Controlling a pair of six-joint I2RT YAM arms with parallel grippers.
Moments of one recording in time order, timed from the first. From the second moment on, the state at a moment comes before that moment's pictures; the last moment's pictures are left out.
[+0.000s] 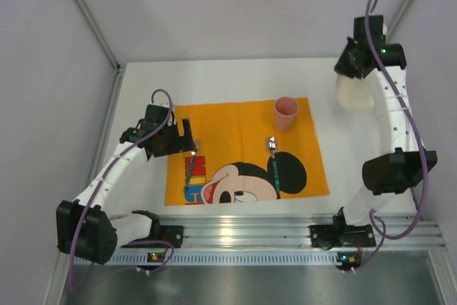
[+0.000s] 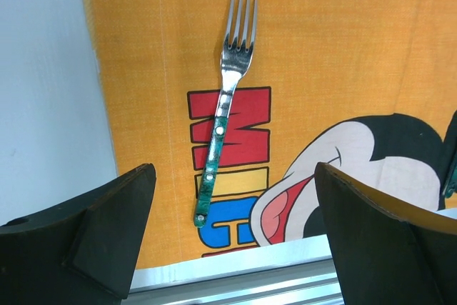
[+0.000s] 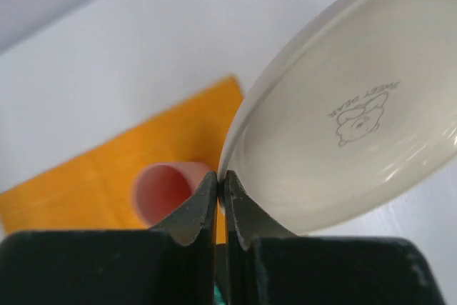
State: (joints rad) left arm -0.26 1.18 0.90 -0.69 0.07 -0.42; right arm 0.02 1.67 1.88 -1.08 0.17 0.47
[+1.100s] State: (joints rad) left arm -0.26 0.77 1.00 -0.98 -0.17 -0.52; right arm 1.03 2.21 1.90 -1.02 0.10 0.38
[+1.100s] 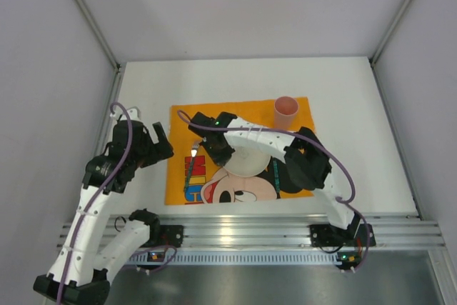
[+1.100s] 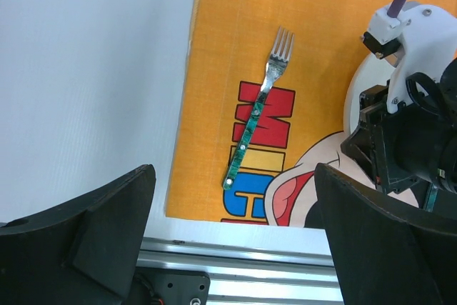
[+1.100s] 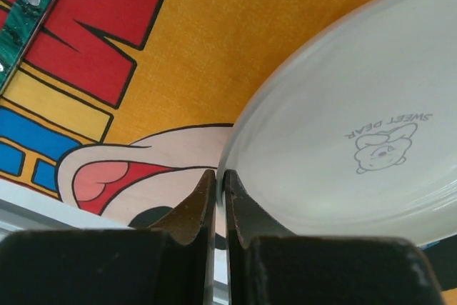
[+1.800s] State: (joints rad) left arm -0.26 0.98 1.02 -0.83 -0.31 -0.41; right arm 1.03 1.74 1.71 -0.80 -0.03 0.34
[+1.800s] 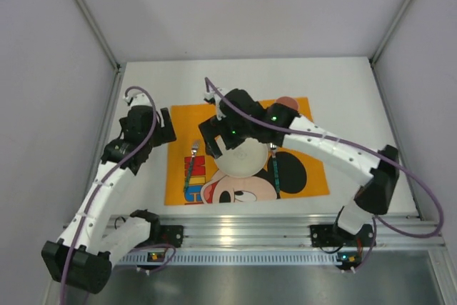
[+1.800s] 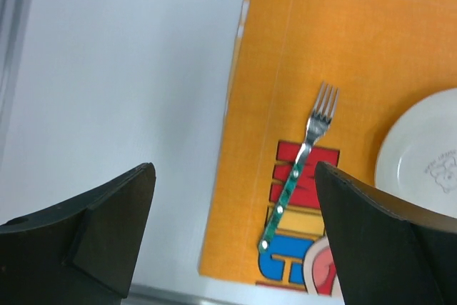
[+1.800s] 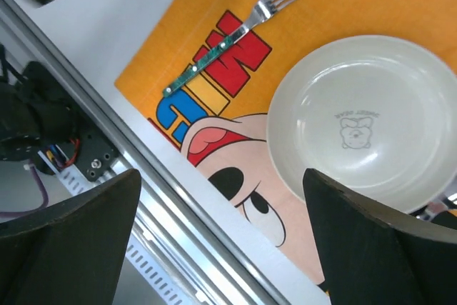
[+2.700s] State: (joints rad) left arm 0.02 1.55 0.30 0.94 0.00 -0.06; right arm 1.03 0.84 0.98 -0.56 0.29 0.32
